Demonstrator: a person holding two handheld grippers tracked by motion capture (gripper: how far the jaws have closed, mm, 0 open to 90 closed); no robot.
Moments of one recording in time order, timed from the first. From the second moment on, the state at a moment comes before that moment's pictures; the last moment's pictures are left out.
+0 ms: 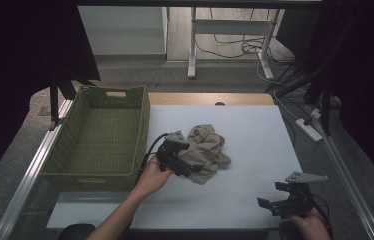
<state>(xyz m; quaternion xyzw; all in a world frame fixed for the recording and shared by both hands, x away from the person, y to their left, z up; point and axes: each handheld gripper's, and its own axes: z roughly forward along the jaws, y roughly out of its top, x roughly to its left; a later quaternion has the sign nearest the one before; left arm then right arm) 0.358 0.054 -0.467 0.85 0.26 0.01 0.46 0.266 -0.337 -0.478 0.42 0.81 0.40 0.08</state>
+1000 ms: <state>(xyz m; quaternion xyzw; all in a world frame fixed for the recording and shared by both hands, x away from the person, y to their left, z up) 0.328 0.070 -0.460 0.83 0.27 0.01 0.49 0.266 -0.340 -0.477 0.43 0.81 0.40 0.08</state>
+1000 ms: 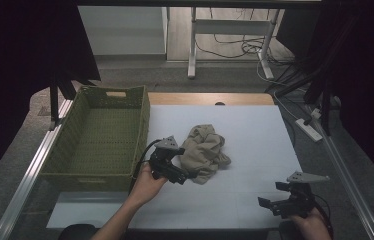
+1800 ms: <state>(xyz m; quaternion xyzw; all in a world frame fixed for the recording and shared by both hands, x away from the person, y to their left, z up) 0.307 0.084 -0.468 0.83 0.27 -0.01 0.49 0.266 -0.340 -0.477 0.43 0.80 0.41 0.07</state>
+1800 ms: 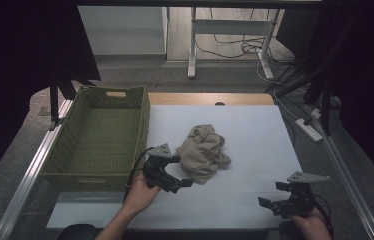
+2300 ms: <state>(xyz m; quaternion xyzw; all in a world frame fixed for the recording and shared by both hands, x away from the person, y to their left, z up) 0.290 0.092 -0.470 0.83 0.27 0.00 0.49 0.266 -0.341 -0.477 0.43 0.80 0.41 0.07</state>
